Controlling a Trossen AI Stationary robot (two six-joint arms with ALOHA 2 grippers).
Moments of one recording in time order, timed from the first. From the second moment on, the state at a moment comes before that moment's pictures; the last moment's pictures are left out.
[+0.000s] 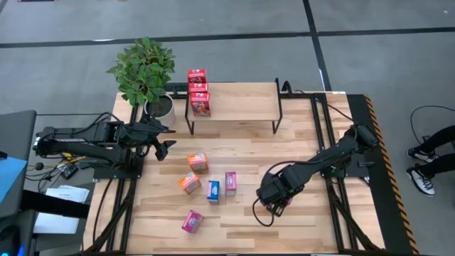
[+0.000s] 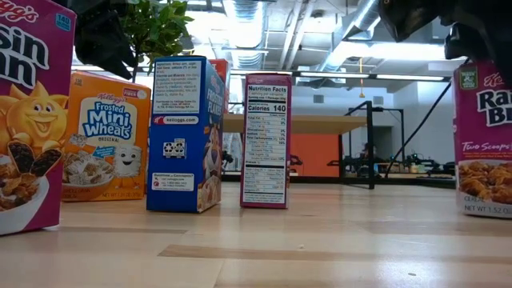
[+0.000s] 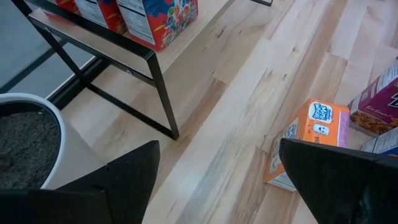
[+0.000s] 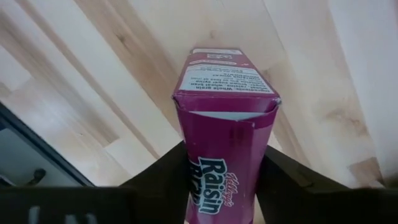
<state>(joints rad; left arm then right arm) 0.00 0.66 0.73 -0.73 -0.46 -0.34 0.48 1.71 1.35 -1.19 -0.12 1.04</state>
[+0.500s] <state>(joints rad) 0.00 0.66 0.73 -0.73 -0.46 -0.35 0.33 1.71 1.57 -1.33 -0.08 0.73</state>
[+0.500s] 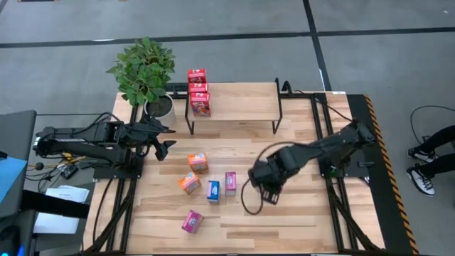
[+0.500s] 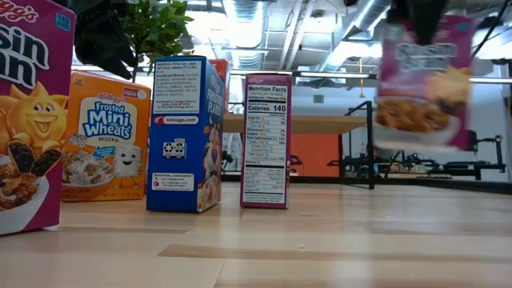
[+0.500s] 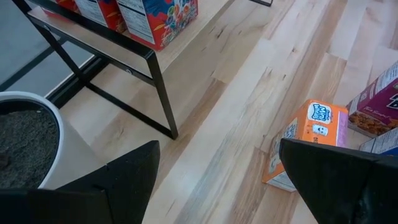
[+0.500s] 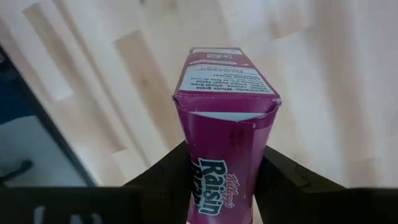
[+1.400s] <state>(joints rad) 0.00 0.66 0.73 -0.73 -0.46 -0.50 -0.34 1.71 2.01 -1.44 0.14 -0.15</state>
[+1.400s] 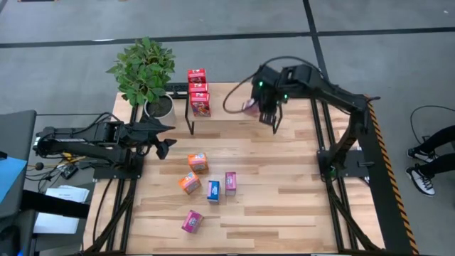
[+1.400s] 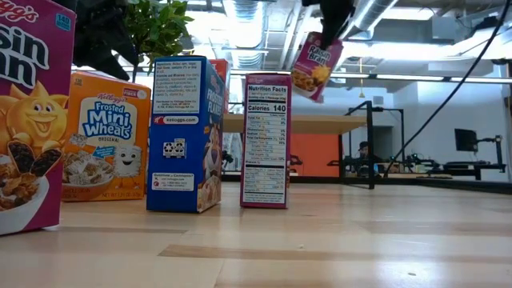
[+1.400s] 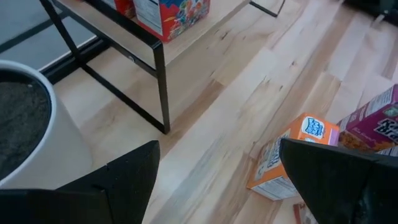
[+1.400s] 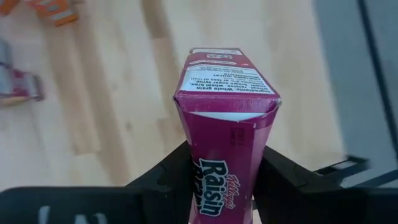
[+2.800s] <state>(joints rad) 0.00 0.66 0.73 -0.73 -0.57 -0.69 -0.55 1.79 2.06 -1.21 0.11 -0.52</state>
